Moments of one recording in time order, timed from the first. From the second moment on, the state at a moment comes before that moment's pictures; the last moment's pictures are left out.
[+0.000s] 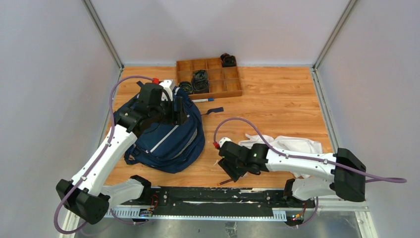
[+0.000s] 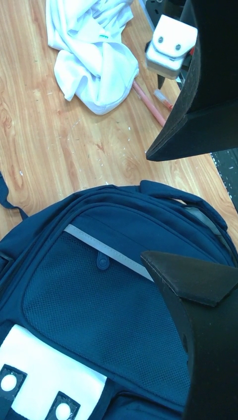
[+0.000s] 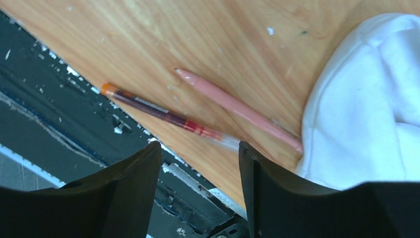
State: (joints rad) left arm -0.43 1.10 1.15 -0.76 0.10 -0.32; right arm 1.19 1.27 0.81 -0.71 0.16 0.34
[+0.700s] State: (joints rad) left arm -0.43 1.12 1.14 -0.75 0.12 -0.33; right arm 1.27 1.48 0.80 -0.63 0.10 0.26
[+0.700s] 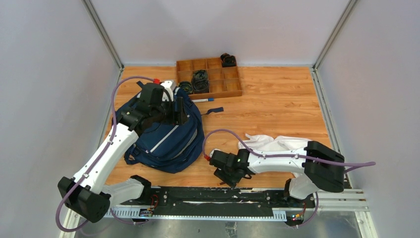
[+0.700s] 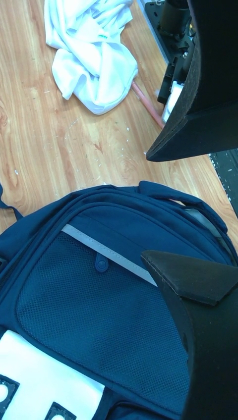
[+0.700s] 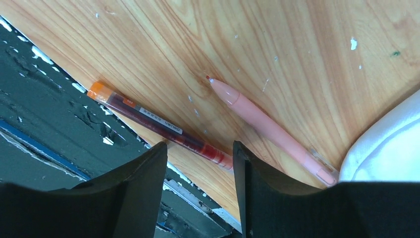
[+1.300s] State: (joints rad) left arm -0.32 1.14 1.12 -0.79 0.11 -0.36; right arm 1.27 1.57 0.88 -0.60 0.09 0.19
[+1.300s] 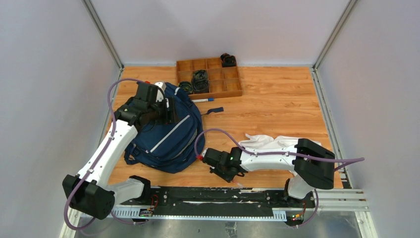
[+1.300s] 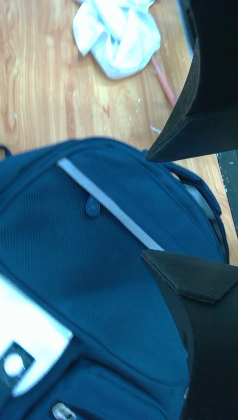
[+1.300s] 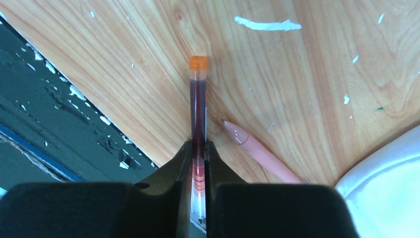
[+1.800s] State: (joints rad) left arm -0.42 1.11 1.09 -0.88 0.00 -0.19; right arm 1.19 1.59 0.91 -0.53 0.00 0.16
